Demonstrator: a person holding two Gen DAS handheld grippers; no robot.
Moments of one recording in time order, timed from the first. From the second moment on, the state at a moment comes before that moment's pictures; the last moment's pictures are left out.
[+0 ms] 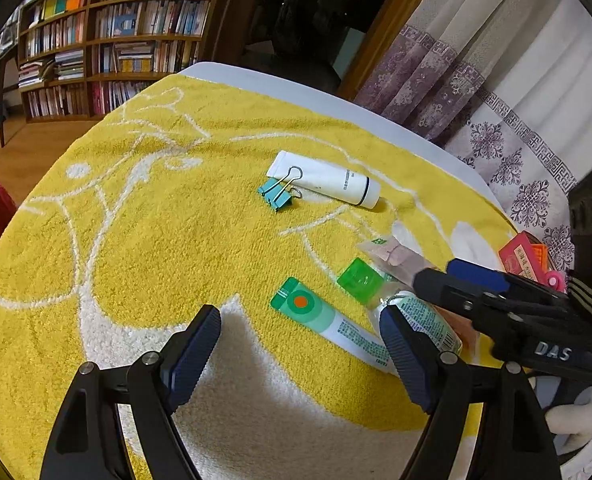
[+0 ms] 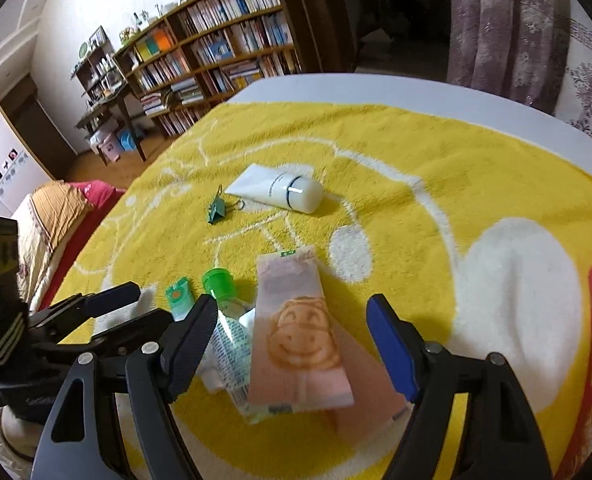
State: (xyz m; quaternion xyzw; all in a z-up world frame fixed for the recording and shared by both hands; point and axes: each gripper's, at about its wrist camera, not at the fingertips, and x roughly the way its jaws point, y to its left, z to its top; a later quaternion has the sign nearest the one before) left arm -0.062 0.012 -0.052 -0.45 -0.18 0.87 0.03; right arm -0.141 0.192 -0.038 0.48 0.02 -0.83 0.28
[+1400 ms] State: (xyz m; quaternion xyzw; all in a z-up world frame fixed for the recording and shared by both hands) left arm -0.059 0.074 -0.017 -0.43 -0.10 0.89 0.09; right arm -0.124 0.328 -0.052 0.48 -0.09 -0.86 0.16
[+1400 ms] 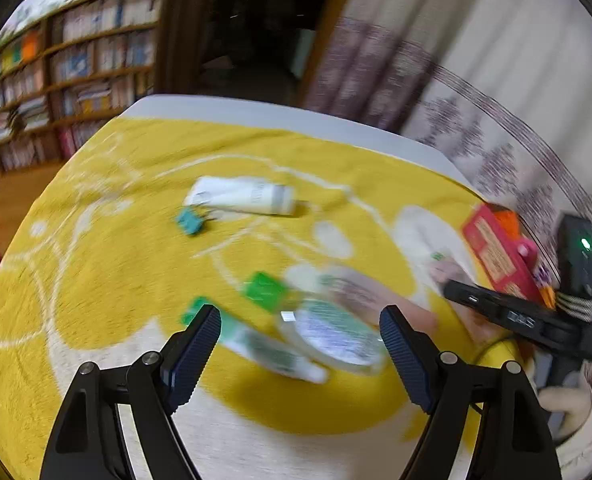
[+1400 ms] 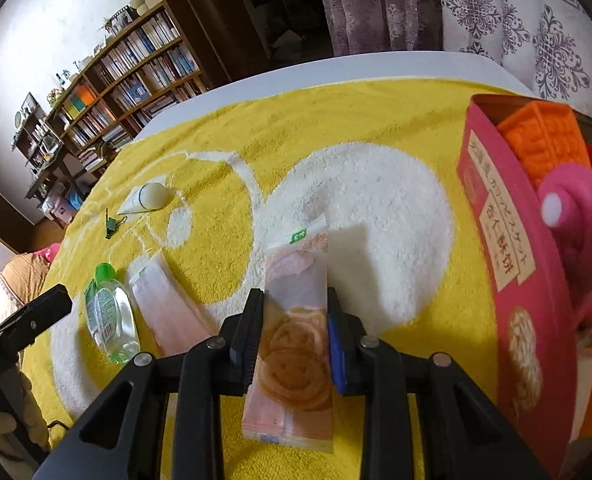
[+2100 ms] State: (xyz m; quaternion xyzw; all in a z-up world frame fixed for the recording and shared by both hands) left arm -0.054 0.068 -0.049 -0.47 -0.07 0.88 0.02; right arm -0.118 0.334 -0.052 0.48 -0.10 -0.85 0.17
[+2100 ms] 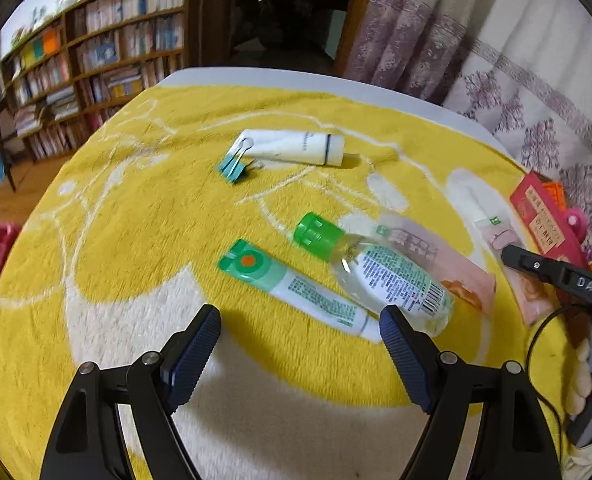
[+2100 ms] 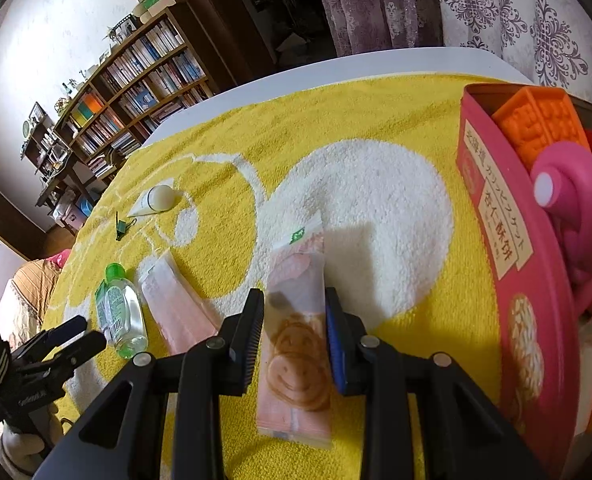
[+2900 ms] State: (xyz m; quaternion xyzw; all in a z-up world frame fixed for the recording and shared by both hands) left arm -0.072 0.087 -0.051 -0.46 0.01 0.88 0.09; right arm -0.118 0.327 -0.052 0.47 -0.08 -0.86 0.18
